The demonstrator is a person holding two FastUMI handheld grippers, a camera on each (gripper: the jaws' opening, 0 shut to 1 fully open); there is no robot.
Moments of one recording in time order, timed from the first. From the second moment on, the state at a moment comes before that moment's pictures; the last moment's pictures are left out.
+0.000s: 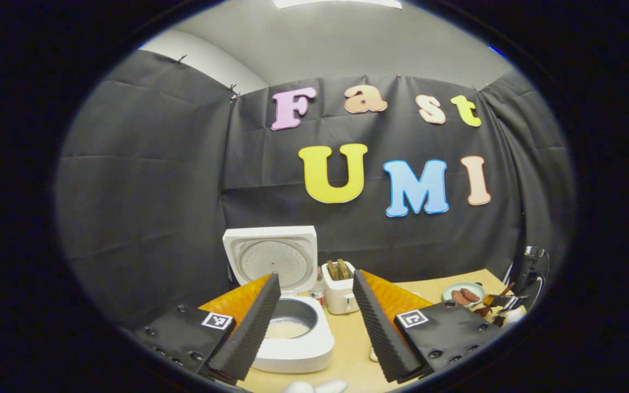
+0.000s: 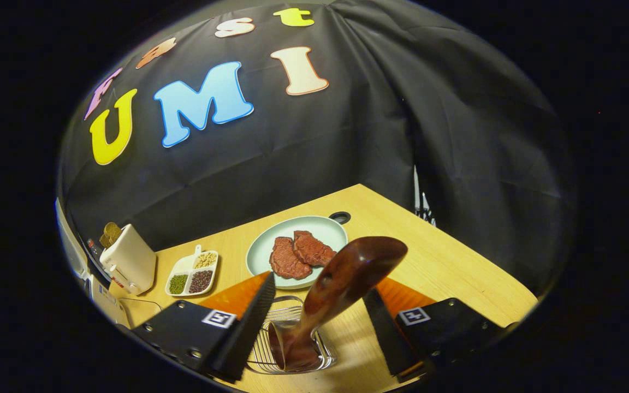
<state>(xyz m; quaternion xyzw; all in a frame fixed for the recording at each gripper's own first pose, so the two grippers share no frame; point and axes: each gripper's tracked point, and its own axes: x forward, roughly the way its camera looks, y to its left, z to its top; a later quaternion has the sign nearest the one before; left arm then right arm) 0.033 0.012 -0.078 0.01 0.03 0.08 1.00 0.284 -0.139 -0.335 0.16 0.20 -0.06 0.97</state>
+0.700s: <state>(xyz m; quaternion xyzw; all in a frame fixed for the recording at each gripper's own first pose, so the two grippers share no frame) 0.041 0.027 -0.084 0.00 0.03 0.09 1.00 0.280 -0.126 -0.290 0.13 0.17 -0.04 0.98</state>
